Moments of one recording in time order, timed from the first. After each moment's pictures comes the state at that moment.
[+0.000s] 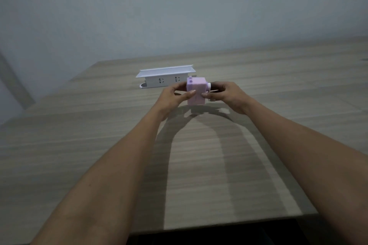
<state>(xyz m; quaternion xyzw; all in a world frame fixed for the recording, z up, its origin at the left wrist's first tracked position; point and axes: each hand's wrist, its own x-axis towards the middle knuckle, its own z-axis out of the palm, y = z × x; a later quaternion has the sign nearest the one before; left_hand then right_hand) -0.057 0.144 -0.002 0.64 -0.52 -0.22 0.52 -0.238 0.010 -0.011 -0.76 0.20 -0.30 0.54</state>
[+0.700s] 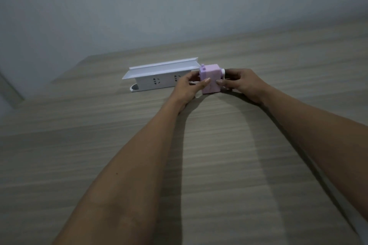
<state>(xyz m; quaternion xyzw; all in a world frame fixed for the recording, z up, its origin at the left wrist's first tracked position) 0.005 -0.018 -0.038 0.65 -0.48 -0.25 0.53 -0.170 -0.137 -0.042 -0.75 0.22 -0.32 0.54</state>
